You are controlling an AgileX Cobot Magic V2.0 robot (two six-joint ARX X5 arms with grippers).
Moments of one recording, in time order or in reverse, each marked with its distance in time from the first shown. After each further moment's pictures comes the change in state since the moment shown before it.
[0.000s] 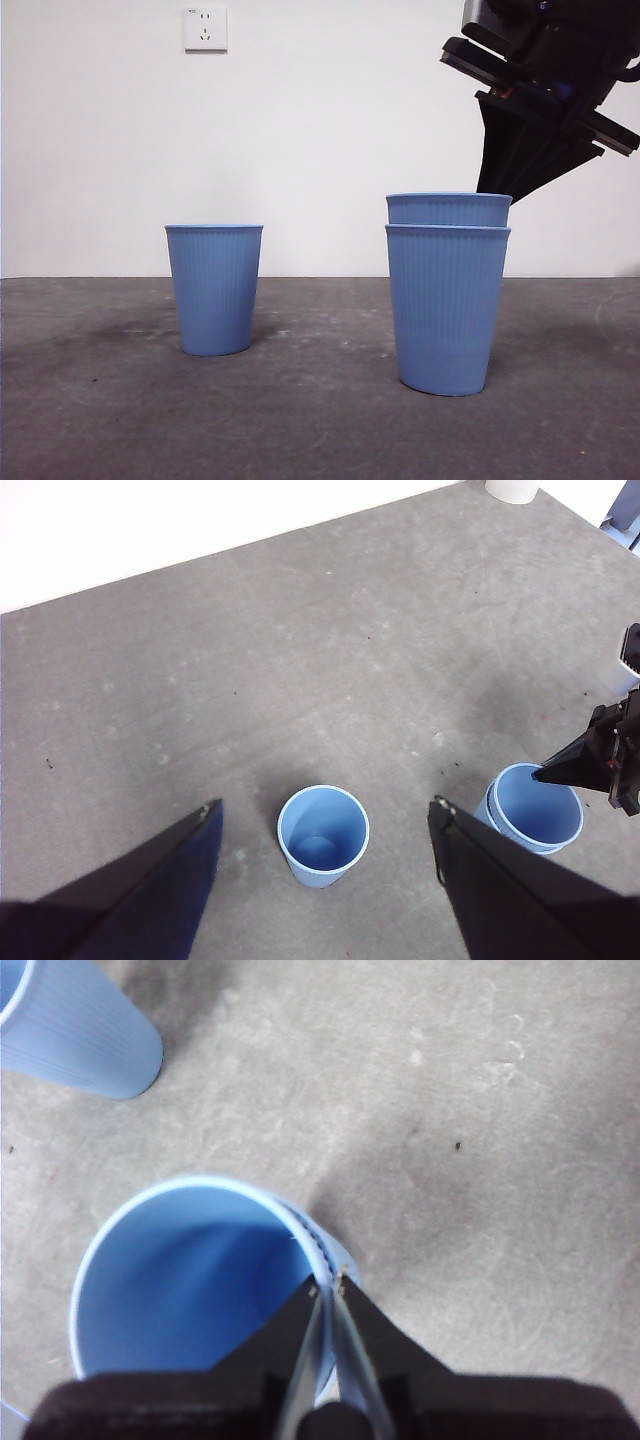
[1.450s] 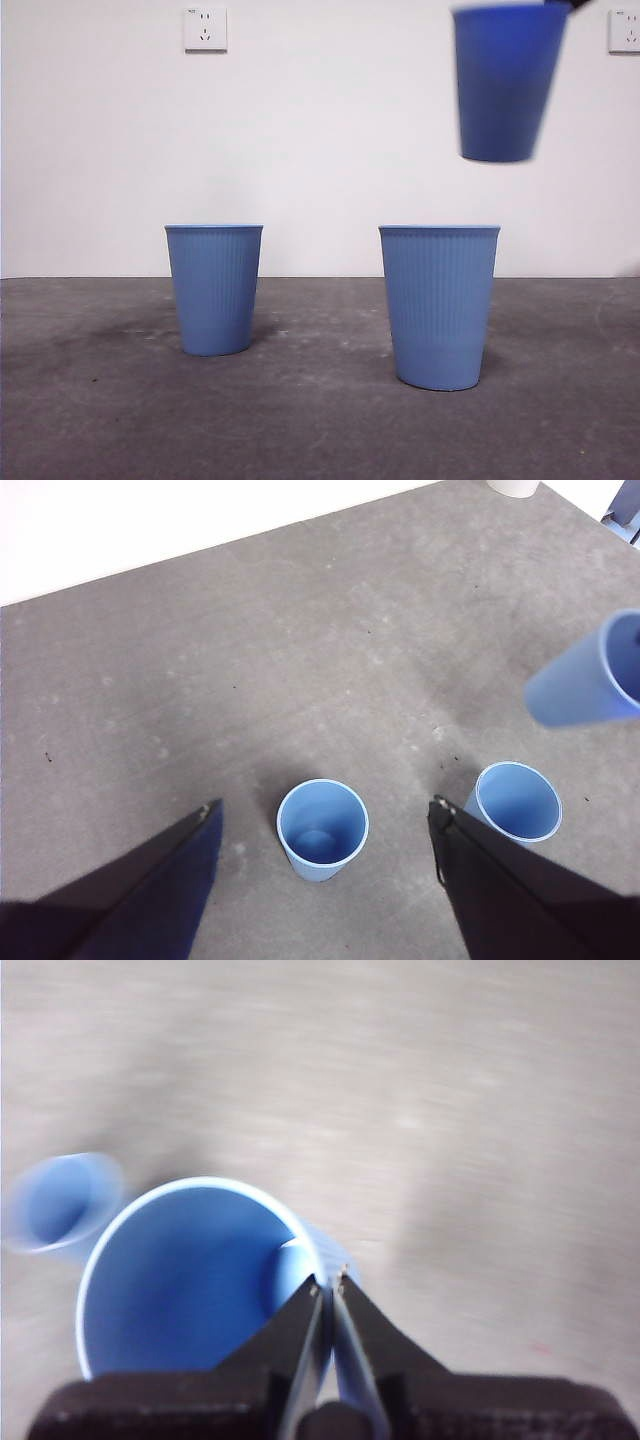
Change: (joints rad) left arm 0.000 0.000 0.000 -0.011 0.000 0.001; right arm -0.127 -0.211 0.243 -0.148 0.127 -0.034
